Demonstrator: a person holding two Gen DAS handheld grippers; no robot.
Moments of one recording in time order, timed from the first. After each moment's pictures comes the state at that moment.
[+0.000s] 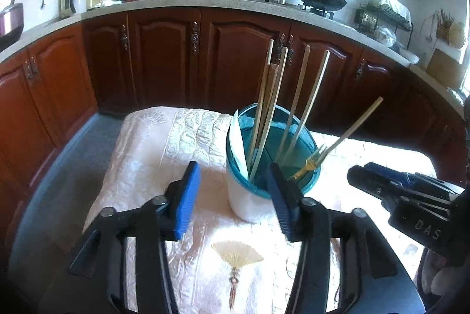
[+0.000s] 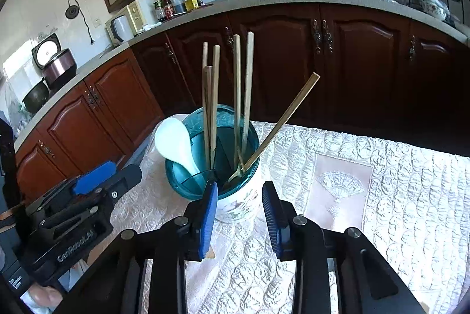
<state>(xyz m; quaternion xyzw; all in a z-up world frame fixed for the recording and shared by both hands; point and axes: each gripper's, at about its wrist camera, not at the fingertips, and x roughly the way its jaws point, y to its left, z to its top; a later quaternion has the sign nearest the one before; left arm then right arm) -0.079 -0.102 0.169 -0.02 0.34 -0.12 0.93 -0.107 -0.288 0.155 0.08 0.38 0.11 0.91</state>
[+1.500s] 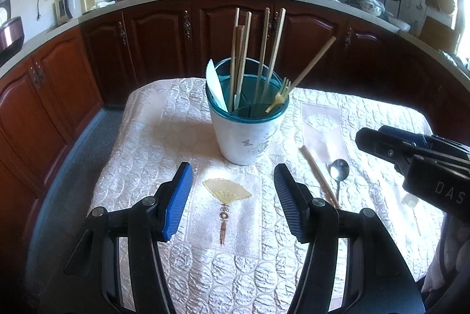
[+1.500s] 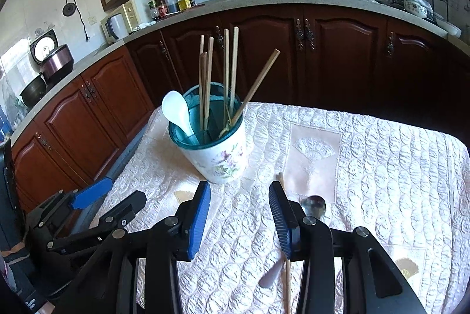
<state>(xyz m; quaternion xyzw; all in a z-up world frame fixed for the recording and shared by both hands) -0.160 -0.122 0.159 0.04 0.36 -0.12 0.92 -0.182 -0.303 0.158 0.08 0.39 0.08 0.92</state>
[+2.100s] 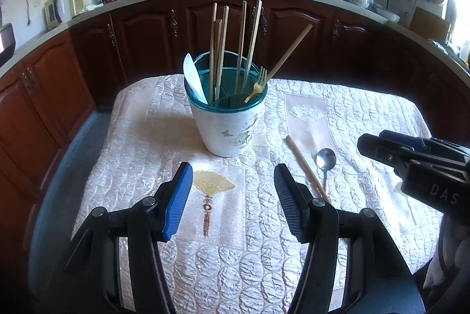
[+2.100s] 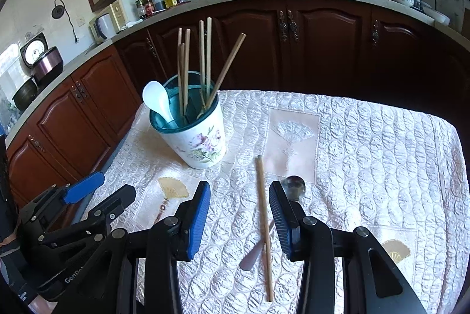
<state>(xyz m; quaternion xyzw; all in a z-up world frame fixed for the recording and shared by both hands) -0.170 -0.139 0.154 0.05 0.37 -0.15 0.92 -0.201 -0.328 0.147 0.09 0.40 0.05 0.91</state>
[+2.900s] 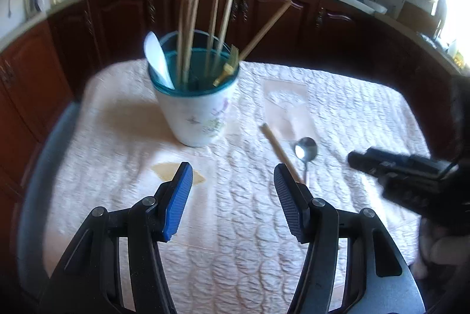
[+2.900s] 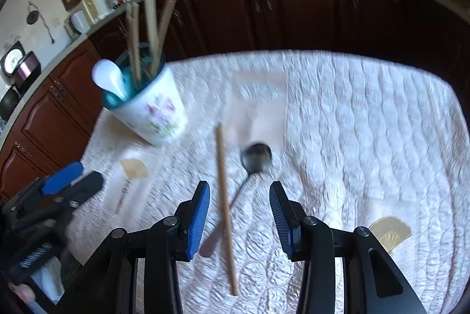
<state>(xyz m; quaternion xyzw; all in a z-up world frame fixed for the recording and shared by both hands) -0.157 -0.161 0.131 0.03 0.41 -0.20 0.89 -0.192 -0.373 0.089 0.12 0.46 0.02 0.88</state>
